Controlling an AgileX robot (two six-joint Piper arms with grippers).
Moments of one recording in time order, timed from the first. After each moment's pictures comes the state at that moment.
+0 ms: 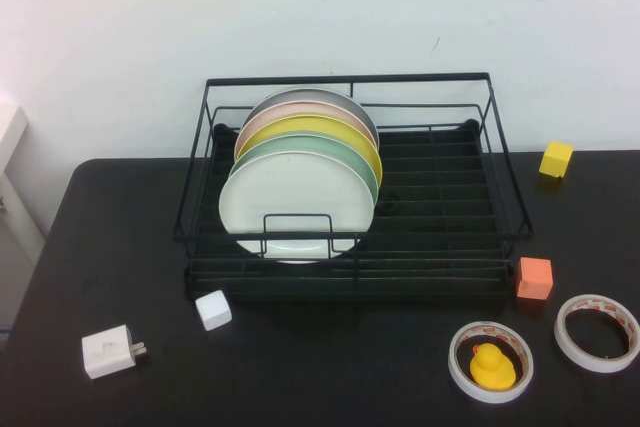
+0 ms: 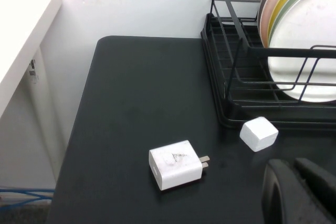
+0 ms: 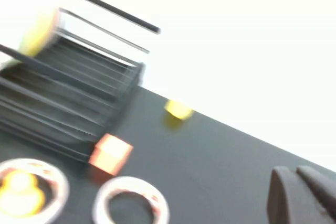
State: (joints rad) right arm 0.09 0.04 -0.14 -0.06 0.40 -0.33; left arm -0.06 -0.01 0.02 -0.12 0.35 0.02
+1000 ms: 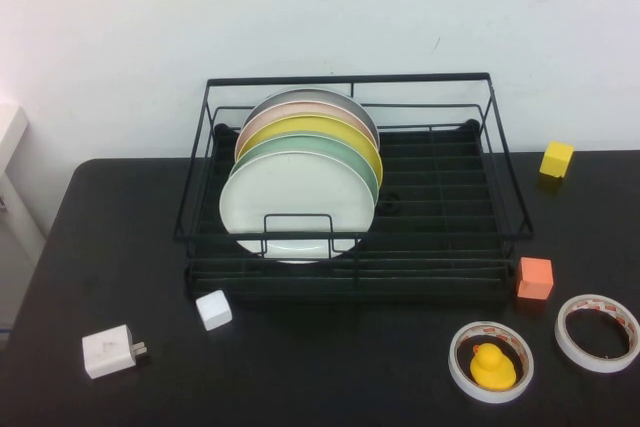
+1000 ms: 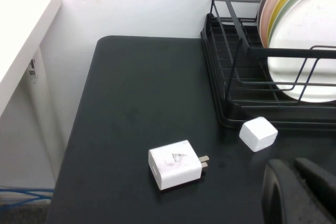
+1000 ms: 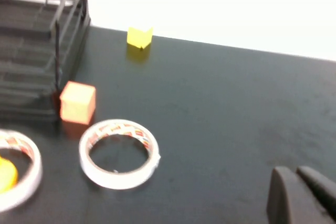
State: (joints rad) right arm -0.11 -0.01 0.02 -0.05 0.42 -0.14; left arm -0.06 -0.01 0.02 -0.13 0.35 0.02
